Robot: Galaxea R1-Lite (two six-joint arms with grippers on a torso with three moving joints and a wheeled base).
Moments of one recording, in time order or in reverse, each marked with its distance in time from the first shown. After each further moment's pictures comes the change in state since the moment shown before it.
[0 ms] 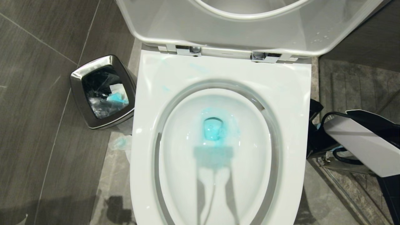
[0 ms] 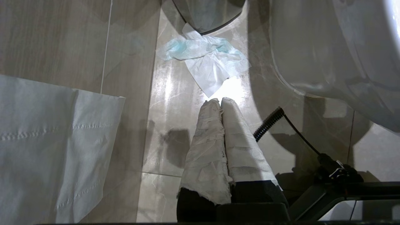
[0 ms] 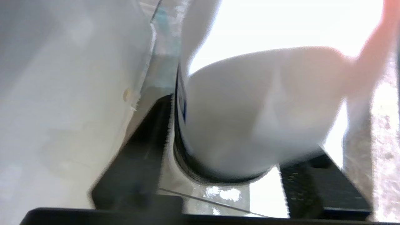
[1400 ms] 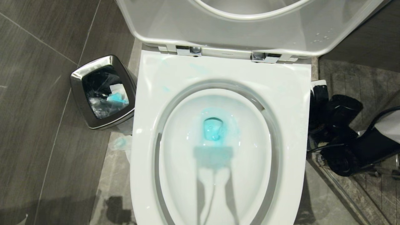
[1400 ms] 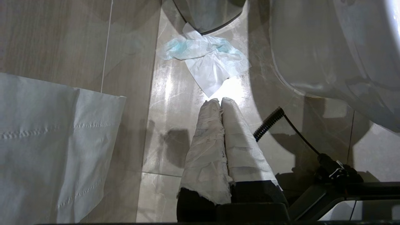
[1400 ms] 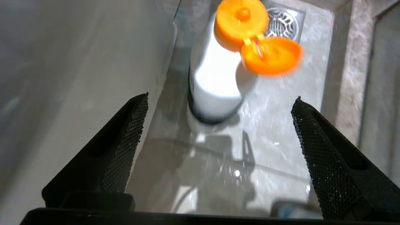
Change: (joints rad) left arm 0.000 0.000 0.000 0.000 0.000 0.000; right arm 0.024 -0.389 0.517 -0.009 0.025 0.050
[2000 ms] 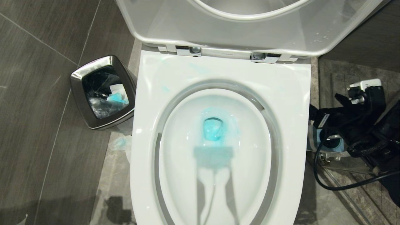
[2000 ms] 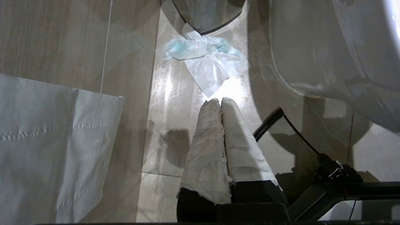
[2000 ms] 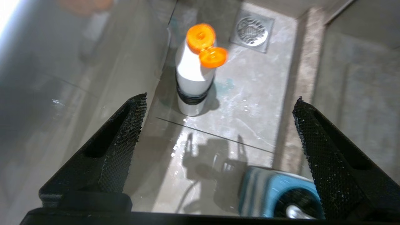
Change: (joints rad) left arm 0.000 0.000 0.000 0.000 0.000 0.000; right arm -0.009 -0.378 0.362 0.031 -0.003 -0.003
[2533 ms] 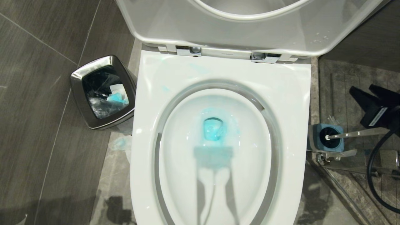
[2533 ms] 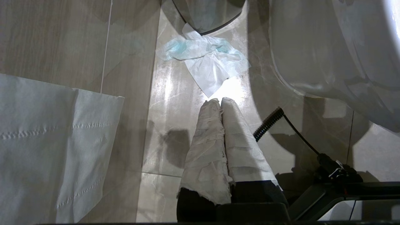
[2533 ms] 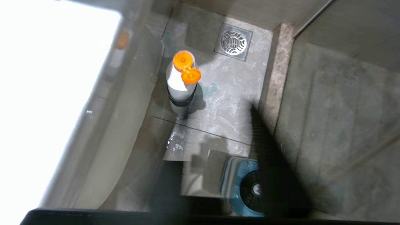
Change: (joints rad) left arm 0.000 0.000 0.000 0.000 0.000 0.000; right arm -0.018 -0.407 -0.022 0.443 -0.005 0.004
